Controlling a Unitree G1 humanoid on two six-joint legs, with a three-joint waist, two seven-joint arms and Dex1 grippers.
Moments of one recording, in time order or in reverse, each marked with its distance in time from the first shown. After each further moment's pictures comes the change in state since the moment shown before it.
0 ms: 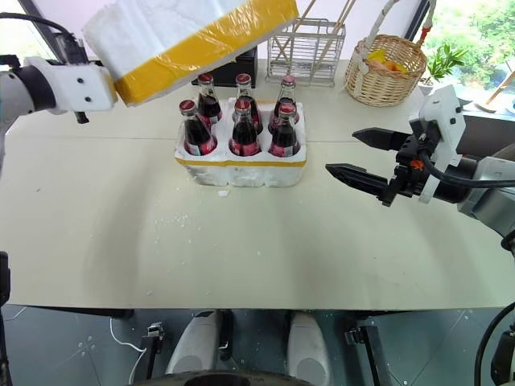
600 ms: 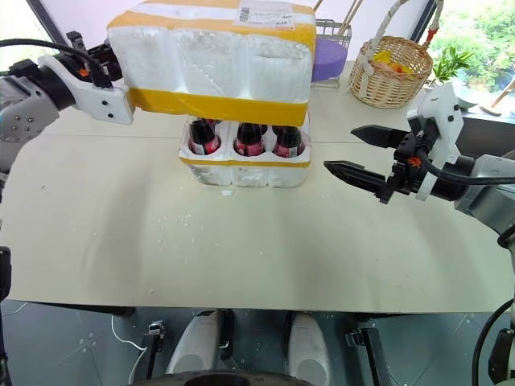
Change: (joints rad) left arm -0.073 0.017 -0.099 0.188 0.302 -0.356 0.471; right arm -0.005 0.006 0.013 0.007 -0.001 -0.009 -0.009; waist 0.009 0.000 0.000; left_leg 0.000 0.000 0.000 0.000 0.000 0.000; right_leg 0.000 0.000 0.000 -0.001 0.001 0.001
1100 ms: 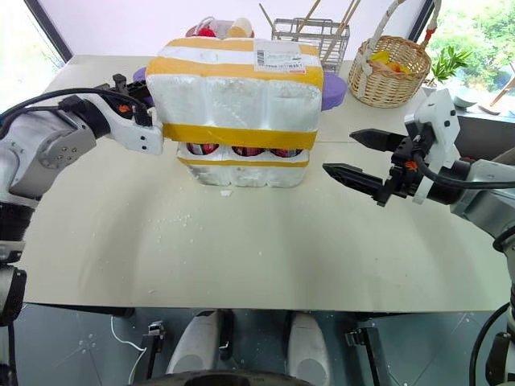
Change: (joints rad) left arm 0.162 -0.061 -0.040 -0.256 0.131 0.215 -0.030; right arm 0.020 0.024 0.000 -0.011 -0.001 -0.014 -0.013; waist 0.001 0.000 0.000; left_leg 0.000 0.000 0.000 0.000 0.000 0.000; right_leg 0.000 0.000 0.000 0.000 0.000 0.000
